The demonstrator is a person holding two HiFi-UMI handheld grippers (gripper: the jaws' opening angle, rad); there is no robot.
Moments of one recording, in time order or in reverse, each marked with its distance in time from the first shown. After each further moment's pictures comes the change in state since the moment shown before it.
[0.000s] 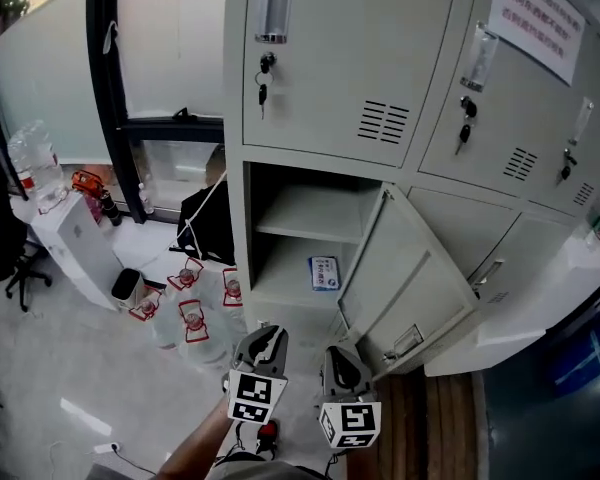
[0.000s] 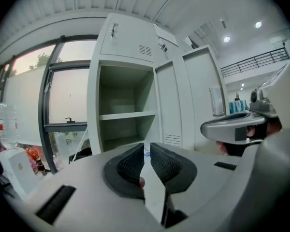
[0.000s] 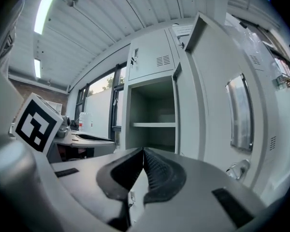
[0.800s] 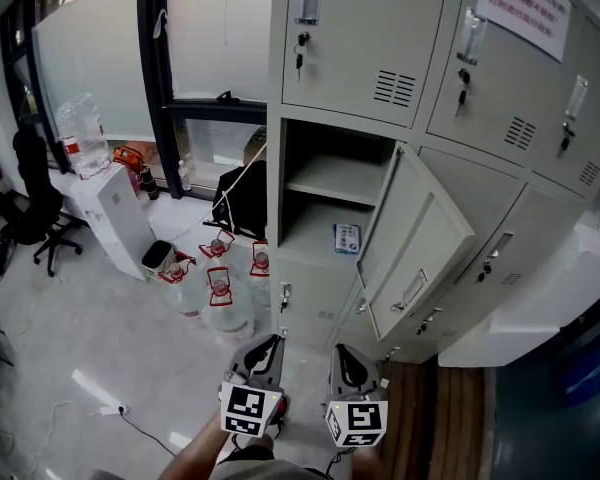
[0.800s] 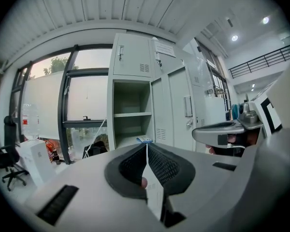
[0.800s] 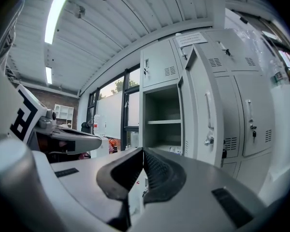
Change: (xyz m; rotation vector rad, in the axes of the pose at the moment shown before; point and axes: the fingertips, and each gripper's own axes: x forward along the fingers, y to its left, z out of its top) left arm -0.147 -0.055 -0.030 -0.045 -0.010 0.129; right arm -0.105 0.042 -0.030 0.004 -0.018 0.114
